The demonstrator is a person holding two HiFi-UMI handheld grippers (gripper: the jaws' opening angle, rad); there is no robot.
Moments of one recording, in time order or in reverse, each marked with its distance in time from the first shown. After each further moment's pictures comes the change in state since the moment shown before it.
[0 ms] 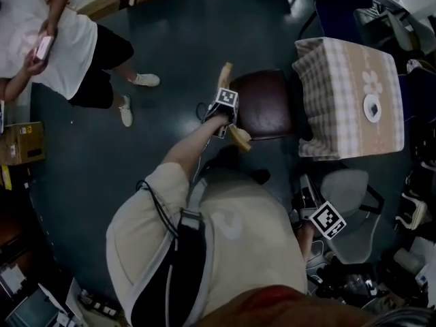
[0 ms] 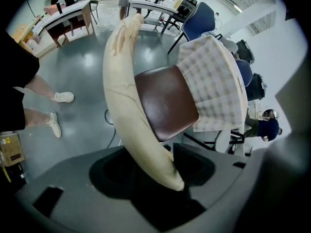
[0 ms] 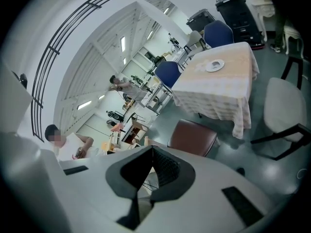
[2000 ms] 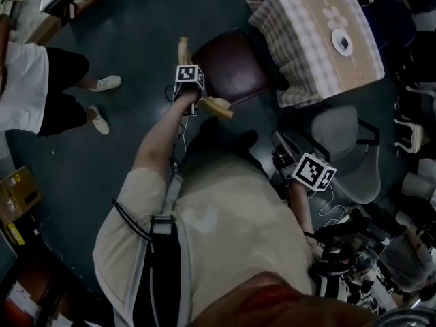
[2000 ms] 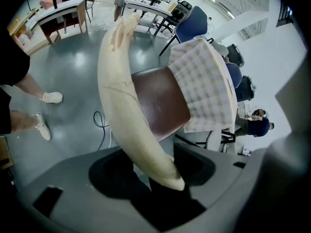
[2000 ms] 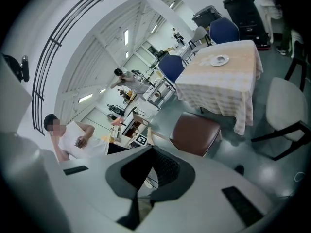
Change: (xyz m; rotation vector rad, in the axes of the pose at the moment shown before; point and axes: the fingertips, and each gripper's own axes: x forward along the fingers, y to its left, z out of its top) left arm -0.001 -0.012 0.003 0.038 -0.041 -0.113; right arm 0.017 0.032 -0.045 -0.049 0.059 0.004
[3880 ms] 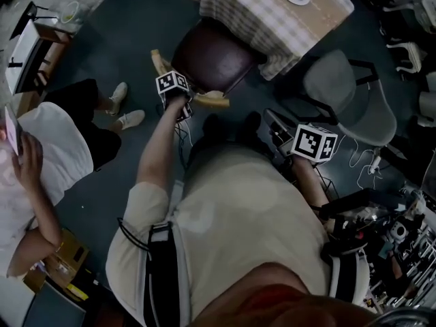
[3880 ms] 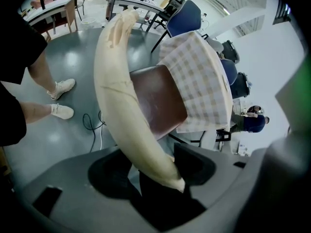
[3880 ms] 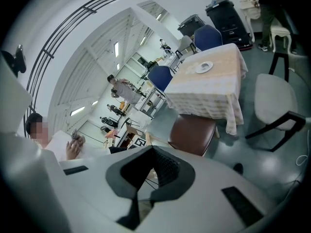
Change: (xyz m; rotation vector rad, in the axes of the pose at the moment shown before) left arm 0.023 -0.055 0.022 0.041 0.031 -0.040; right arm -0.019 -0.029 0.019 0.108 -0.119 -0.062
